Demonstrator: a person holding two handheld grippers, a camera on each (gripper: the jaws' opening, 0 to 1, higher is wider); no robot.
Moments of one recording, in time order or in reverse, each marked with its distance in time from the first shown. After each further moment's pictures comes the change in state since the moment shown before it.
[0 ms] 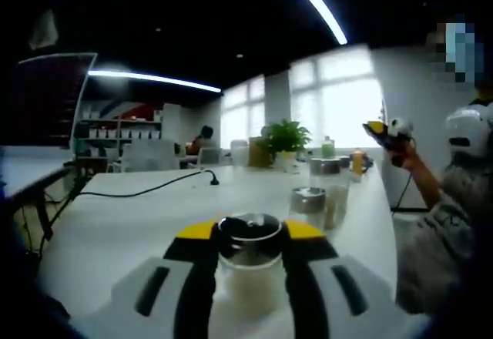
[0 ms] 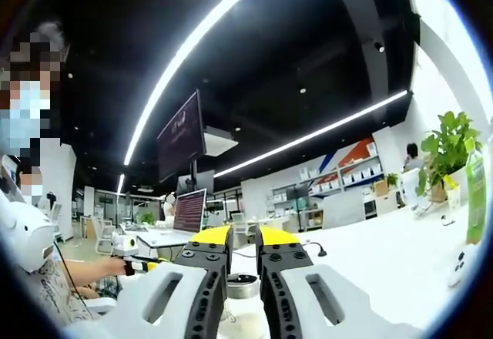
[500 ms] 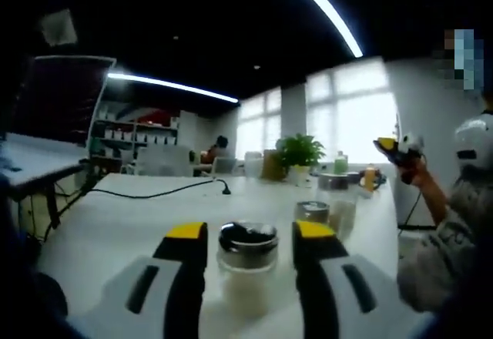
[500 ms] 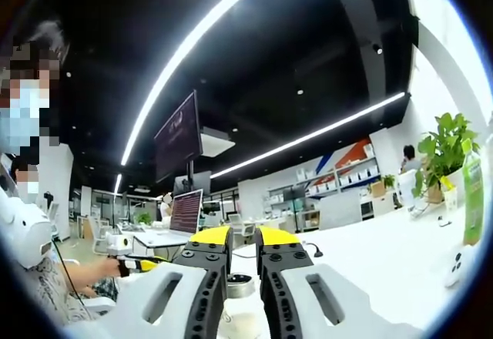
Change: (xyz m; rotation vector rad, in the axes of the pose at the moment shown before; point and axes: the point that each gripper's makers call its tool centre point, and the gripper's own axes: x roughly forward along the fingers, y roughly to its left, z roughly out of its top) left arm -0.008 0.000 0.012 -0.049 -0.092 0.106; right arm -0.002 -0.006 0.001 -0.002 -0.004 -0.017
